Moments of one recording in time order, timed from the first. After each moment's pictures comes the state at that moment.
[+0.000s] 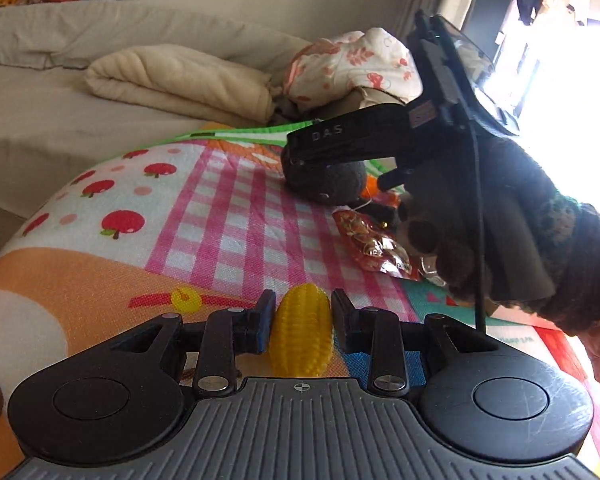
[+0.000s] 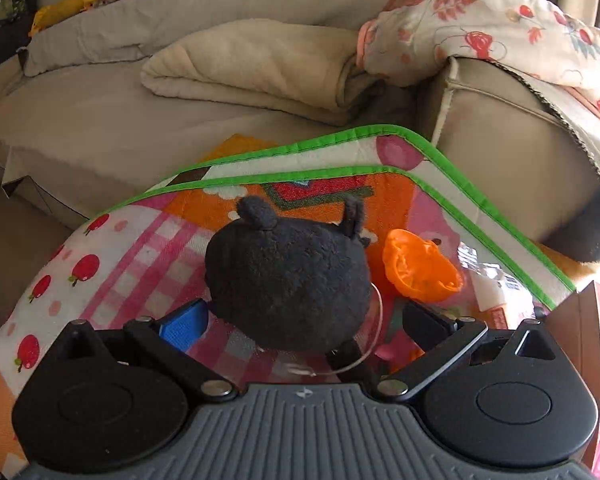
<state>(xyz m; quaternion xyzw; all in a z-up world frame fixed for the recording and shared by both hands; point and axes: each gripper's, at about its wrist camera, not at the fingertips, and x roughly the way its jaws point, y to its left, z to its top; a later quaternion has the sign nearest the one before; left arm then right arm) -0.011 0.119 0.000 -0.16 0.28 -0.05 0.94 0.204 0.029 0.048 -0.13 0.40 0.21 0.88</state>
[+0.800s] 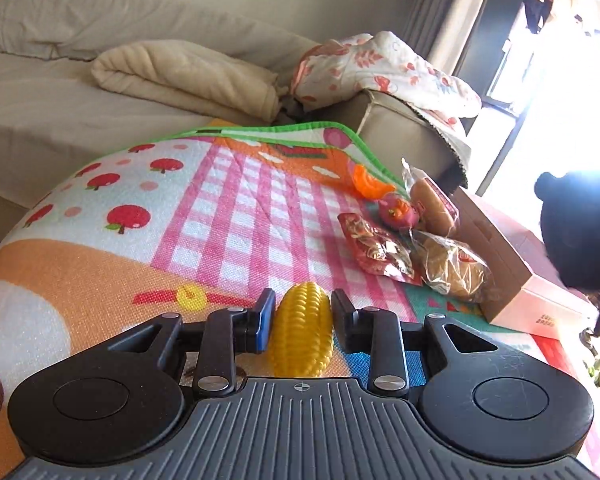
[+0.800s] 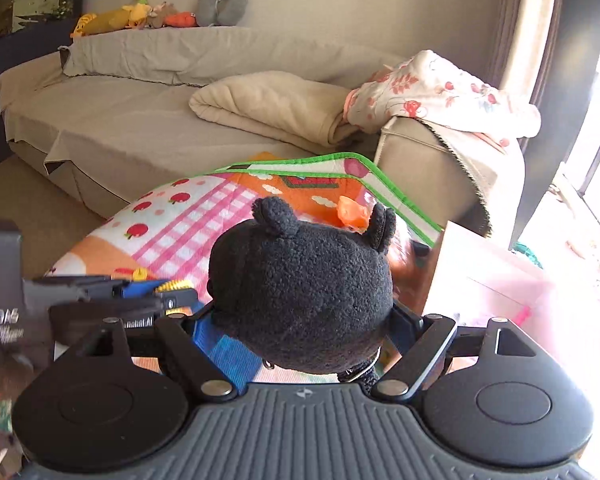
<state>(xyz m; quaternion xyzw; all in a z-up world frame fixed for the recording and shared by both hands) -0.011 0.120 0.002 -0.17 0.28 -0.04 0.94 -0.008 -0.096 0.136 -0.16 0.31 0.22 0.91</state>
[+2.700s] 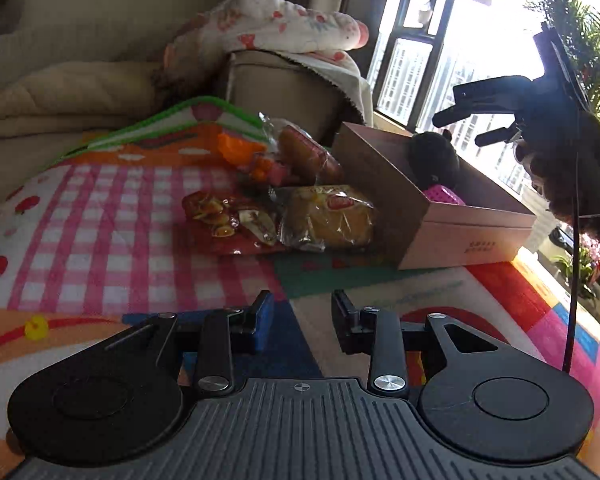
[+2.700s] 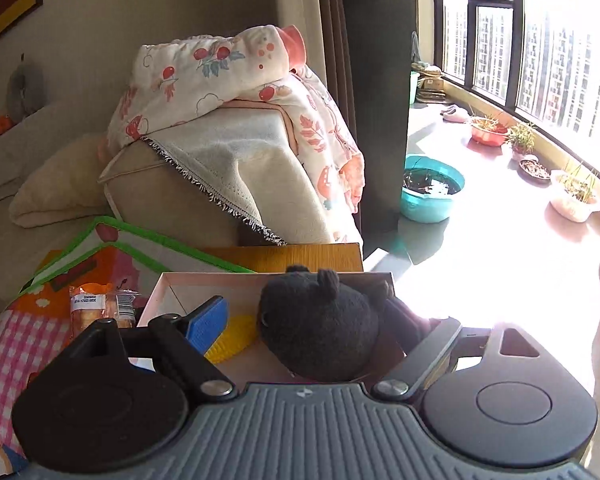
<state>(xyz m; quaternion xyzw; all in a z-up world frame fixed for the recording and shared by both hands) 0.004 0.041 0.016 -0.06 0.31 -0.15 0.94 0.191 -0.275 0.118 0.03 0.35 0.05 0.94</state>
